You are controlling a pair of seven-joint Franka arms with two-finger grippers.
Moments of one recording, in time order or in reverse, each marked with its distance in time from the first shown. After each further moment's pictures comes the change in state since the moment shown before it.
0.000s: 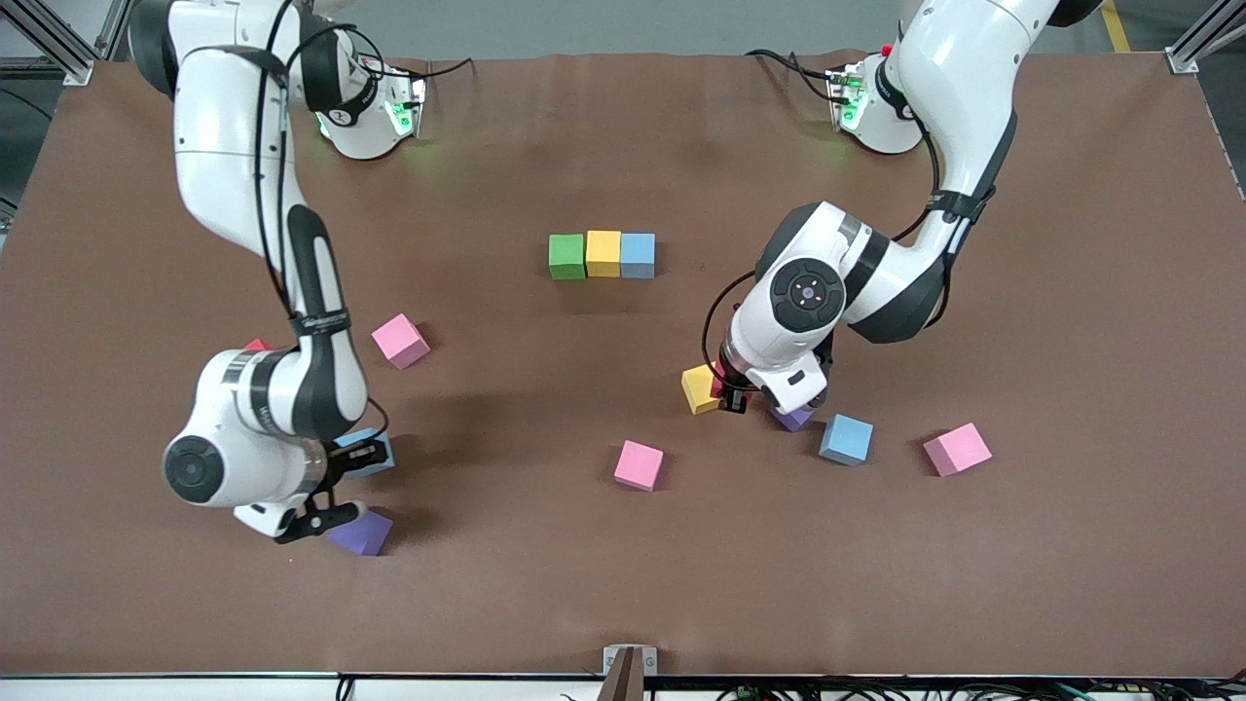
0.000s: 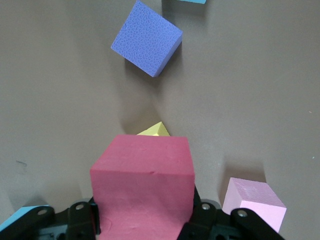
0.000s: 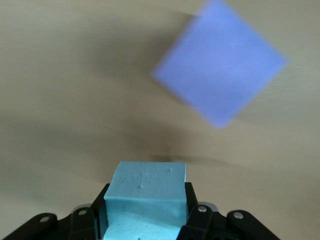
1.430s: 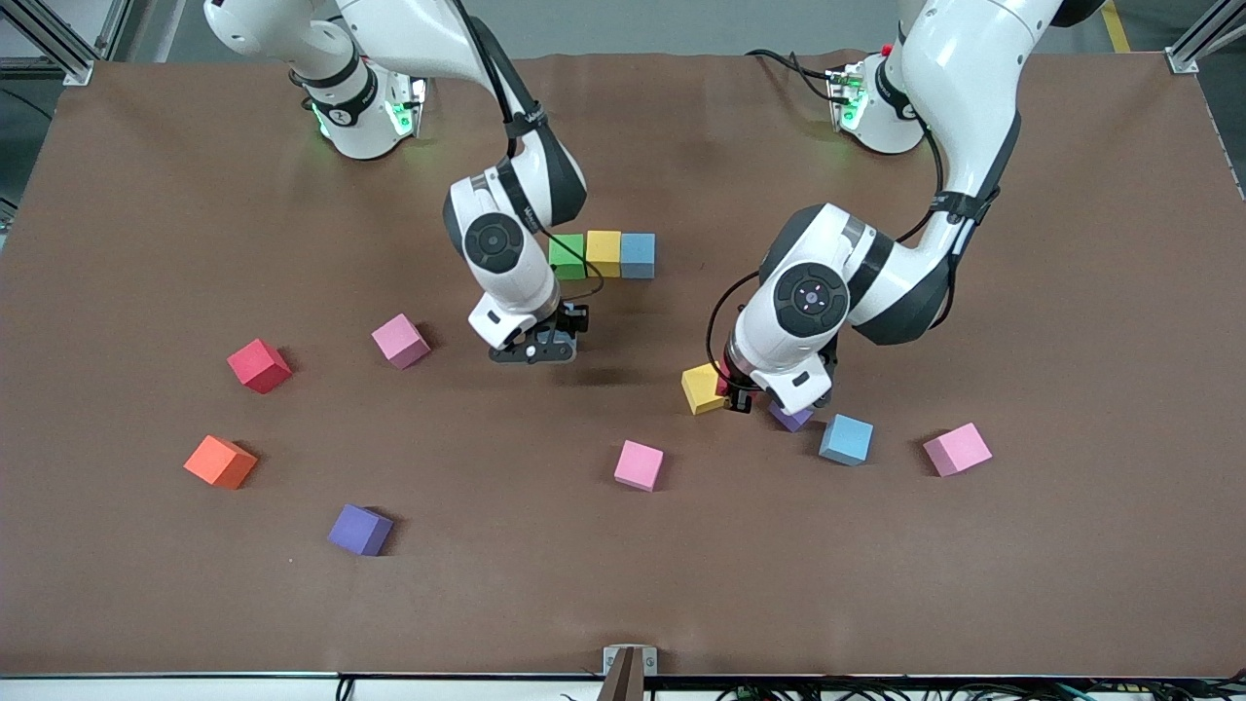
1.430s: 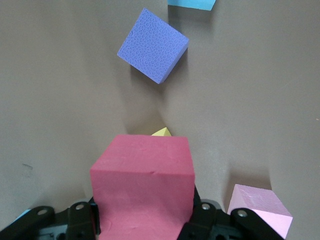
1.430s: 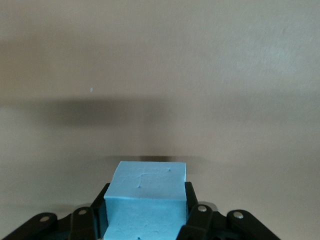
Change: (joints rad) left arm 0.007 0.000 0.001 0.002 0.000 -0.023 0.000; right arm 0.639 -0.347 0.003 -0.669 0.002 0.503 0.710
